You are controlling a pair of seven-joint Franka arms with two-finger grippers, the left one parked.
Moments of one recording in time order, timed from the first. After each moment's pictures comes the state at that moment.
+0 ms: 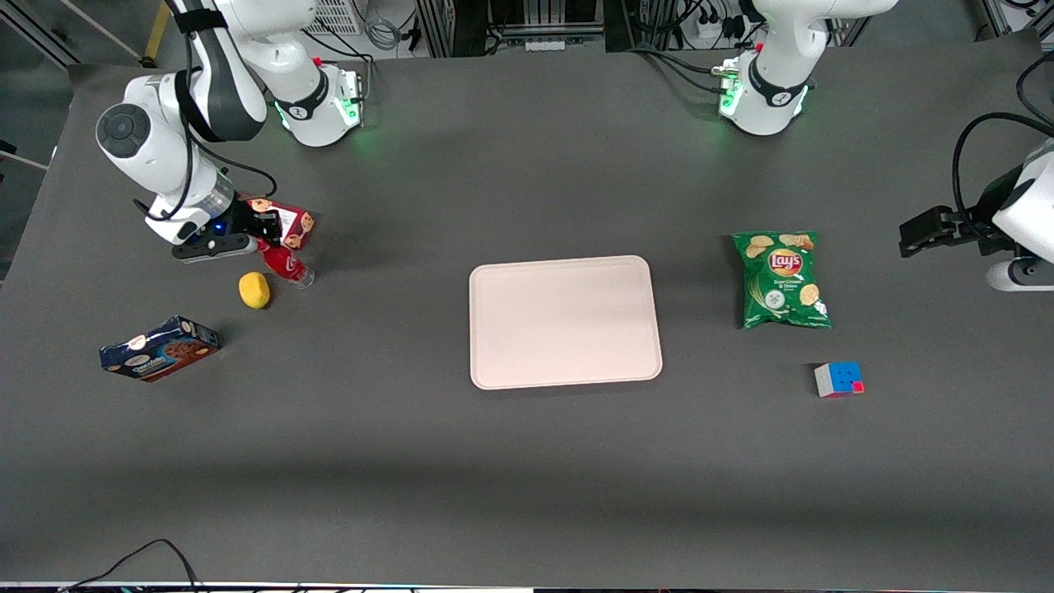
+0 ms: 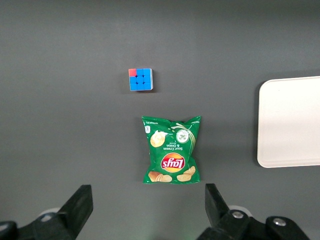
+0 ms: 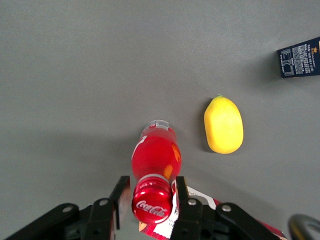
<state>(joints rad) 0.10 -0.26 -0.08 -2.66 -0.07 2.38 -0.08</state>
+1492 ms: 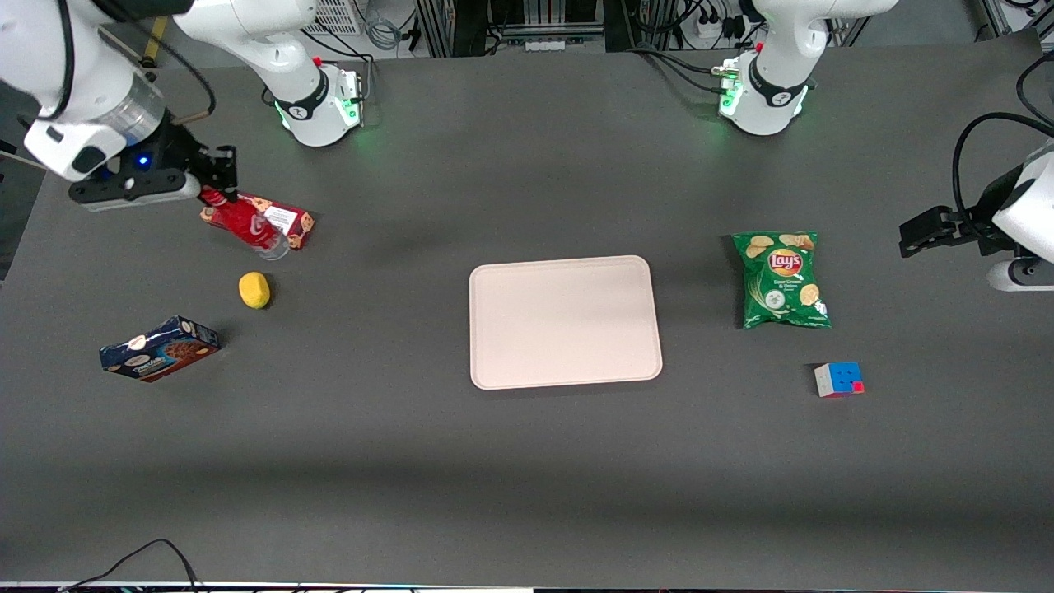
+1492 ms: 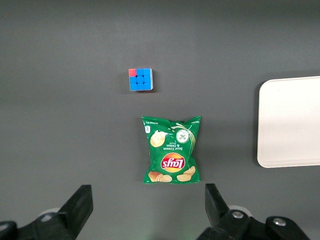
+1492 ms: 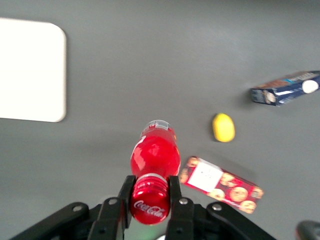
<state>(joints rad) 0.11 -0.27 0.11 -1.95 0.00 1.65 0.09</state>
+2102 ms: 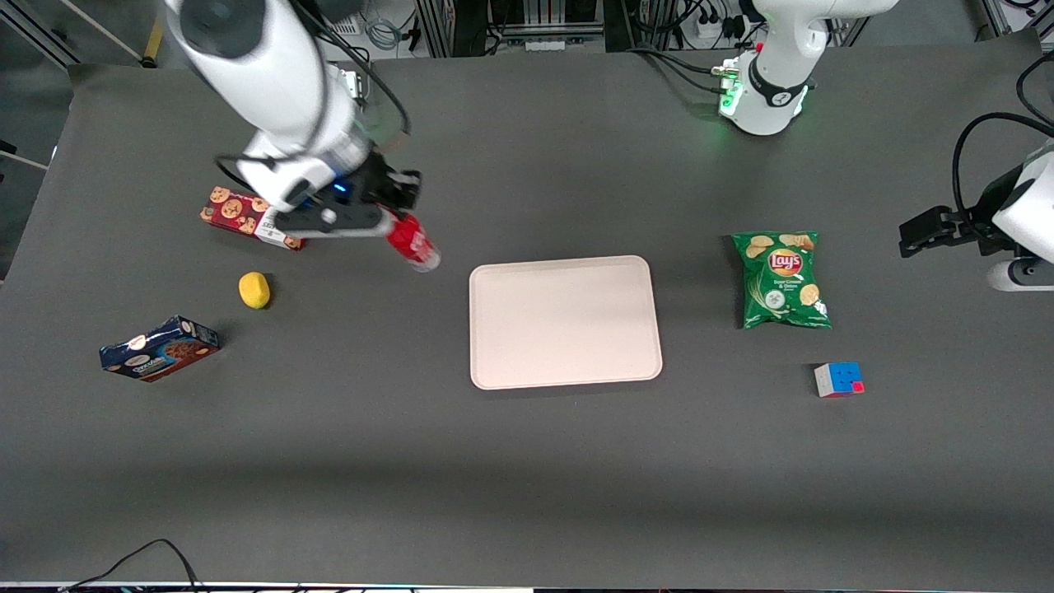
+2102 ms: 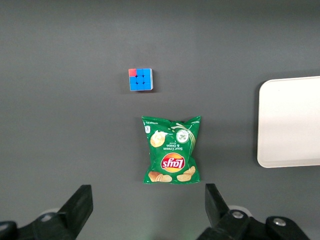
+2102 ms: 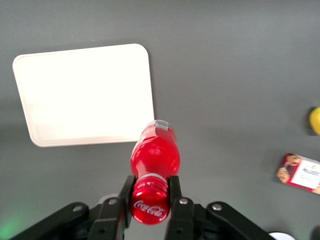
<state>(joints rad) 0.23 0.20 0.40 -1.47 0.00 1.60 0.67</state>
